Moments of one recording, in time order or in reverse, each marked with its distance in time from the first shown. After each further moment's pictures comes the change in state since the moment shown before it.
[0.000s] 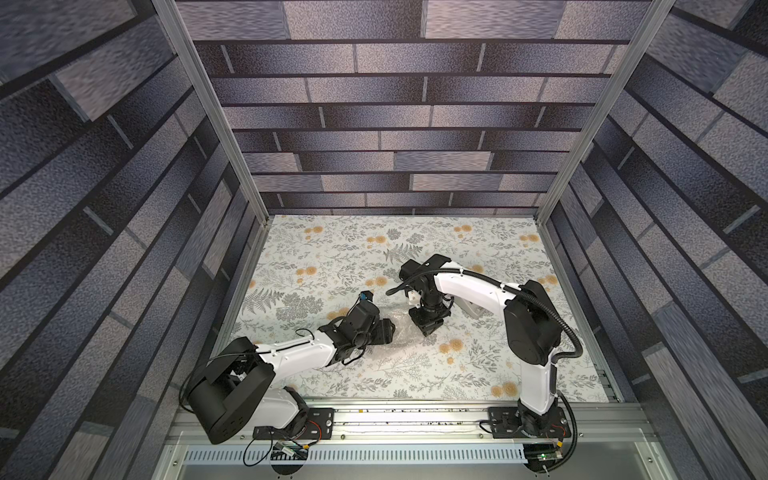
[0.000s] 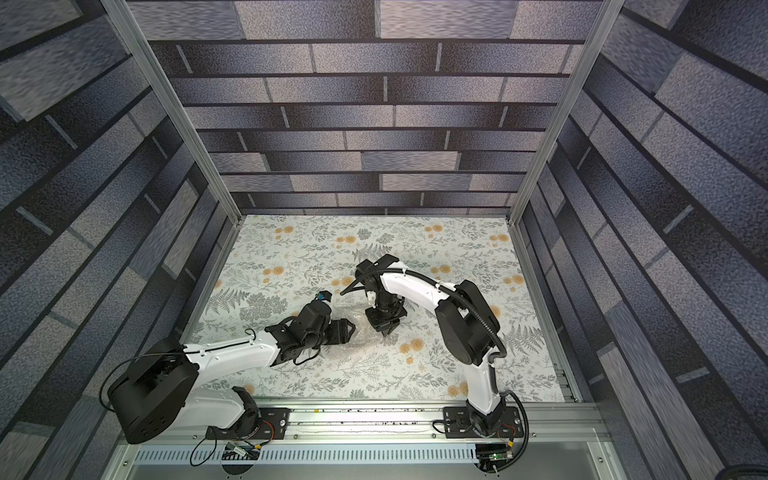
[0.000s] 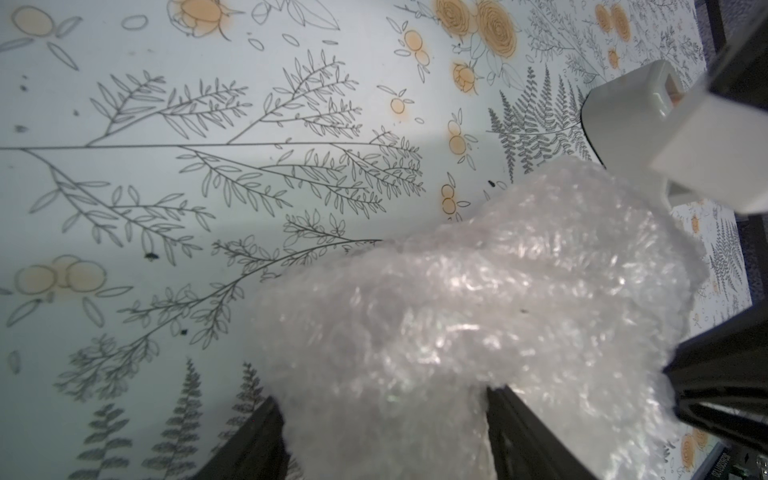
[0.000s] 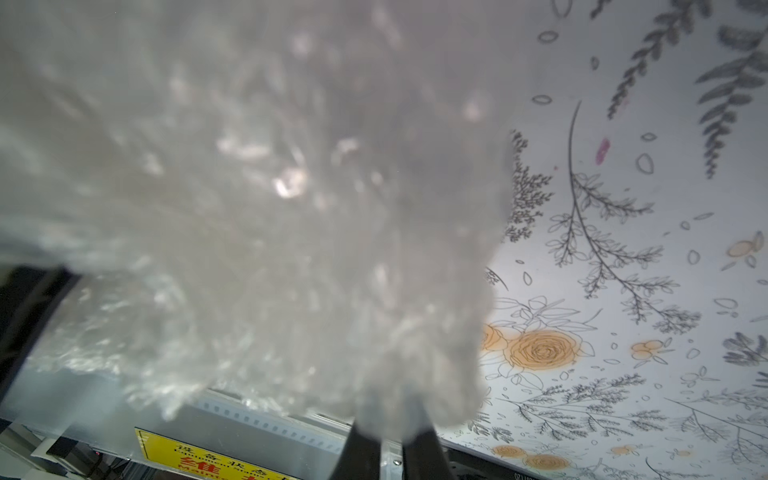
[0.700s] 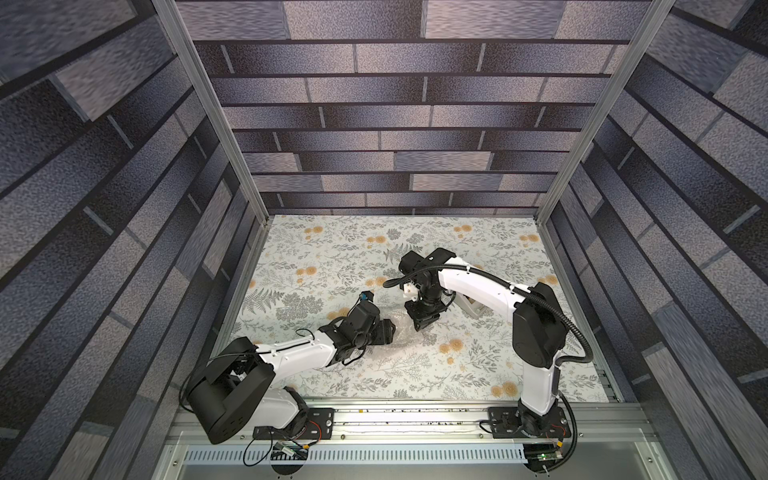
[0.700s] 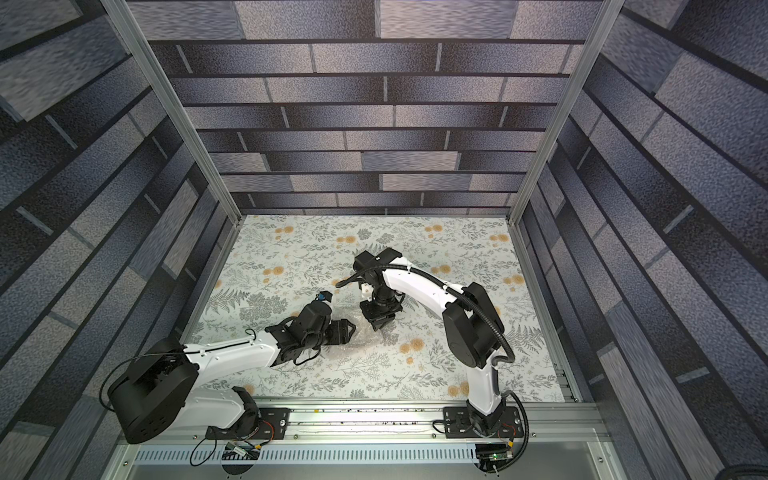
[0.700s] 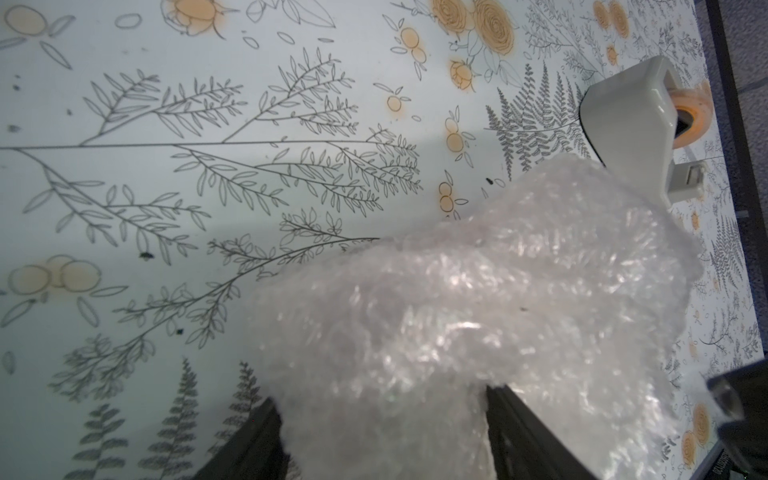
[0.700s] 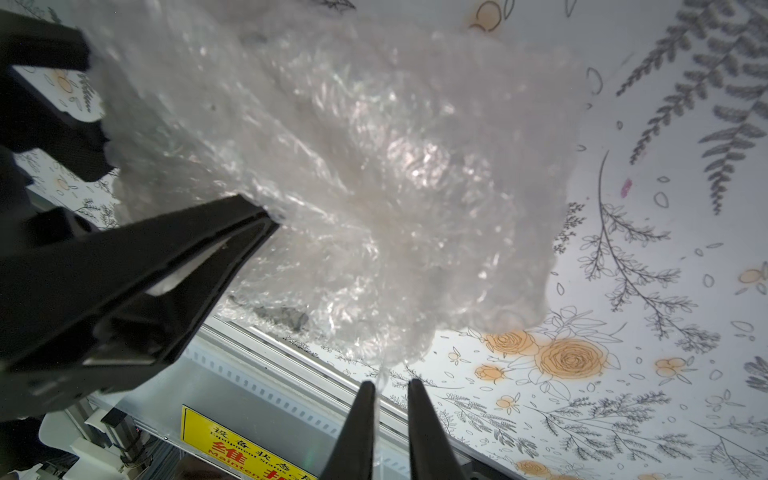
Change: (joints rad) left arm -0.005 0.000 0.000 0.000 0.000 0.003; right arm -0.001 -0.029 0.061 0.007 -0.091 -0.014
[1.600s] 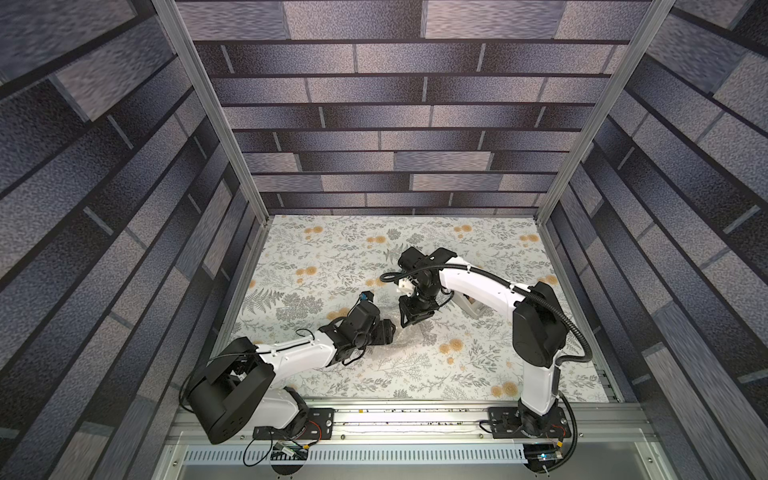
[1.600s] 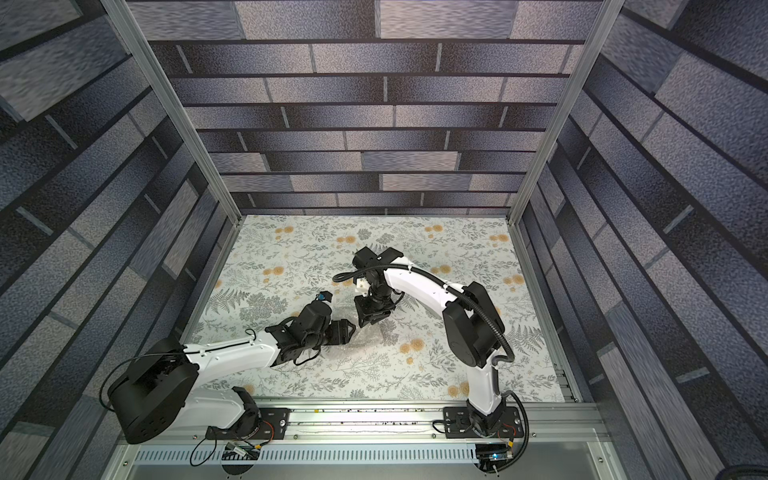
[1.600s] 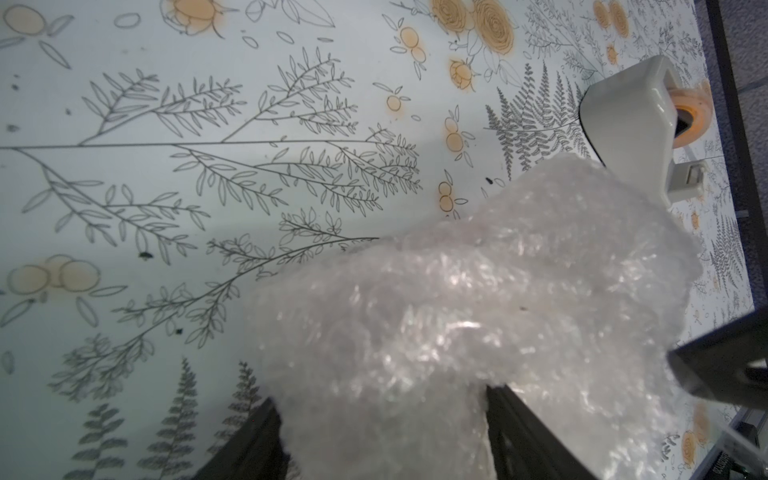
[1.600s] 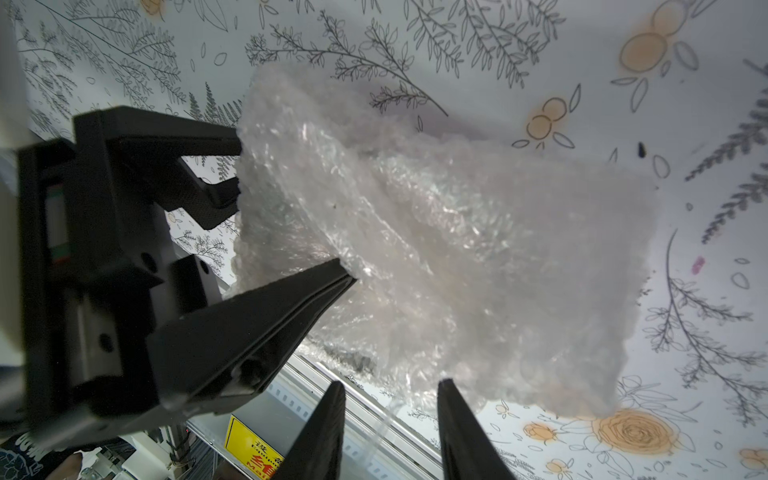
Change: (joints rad) left arm 0.000 0.000 0.000 0.000 0.000 0.000; right arm -0.027 0.000 -0.015 0.140 -0.116 0.037
